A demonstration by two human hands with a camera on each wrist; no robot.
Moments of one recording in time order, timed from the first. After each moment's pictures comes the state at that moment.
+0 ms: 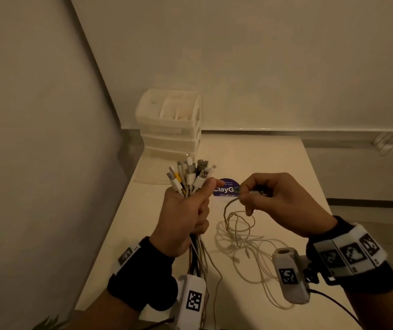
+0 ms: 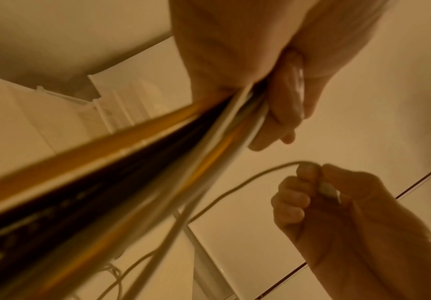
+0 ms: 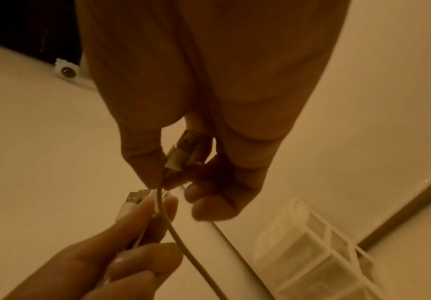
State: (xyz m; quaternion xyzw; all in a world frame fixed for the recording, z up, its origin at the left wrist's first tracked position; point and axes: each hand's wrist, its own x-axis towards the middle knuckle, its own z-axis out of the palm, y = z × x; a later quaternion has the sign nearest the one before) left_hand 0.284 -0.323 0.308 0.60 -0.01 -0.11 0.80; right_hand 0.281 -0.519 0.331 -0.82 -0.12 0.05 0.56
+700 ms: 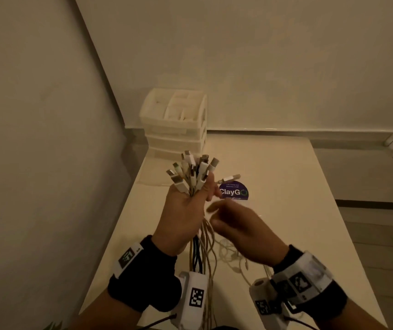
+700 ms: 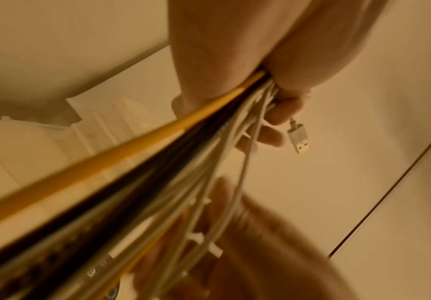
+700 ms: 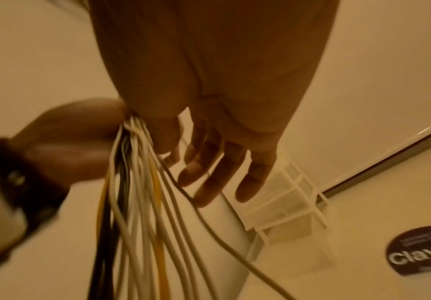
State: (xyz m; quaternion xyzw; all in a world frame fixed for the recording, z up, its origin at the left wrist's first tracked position) left_hand 0.309 -0.314 0.306 0.70 -0.09 0.04 0.71; right_hand 0.298 -0.465 0.249 -0.81 -0.18 0.08 0.55
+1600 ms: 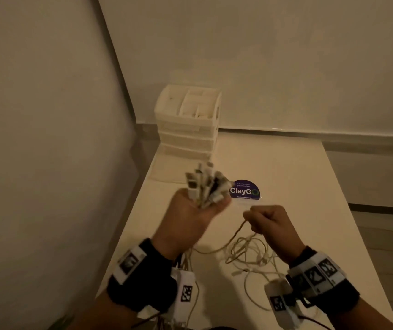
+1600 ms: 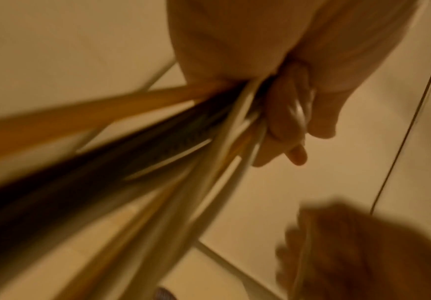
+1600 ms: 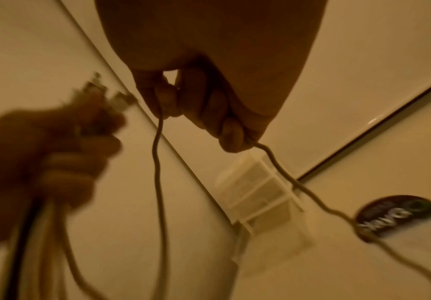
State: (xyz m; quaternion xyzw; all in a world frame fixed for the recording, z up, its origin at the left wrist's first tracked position) left_hand 0.301 -0.270 0.299 0.74 -0.10 -0.01 0.66; right_hand 0.301 -0.461 0.235 -0.77 -0.07 0.02 0.63
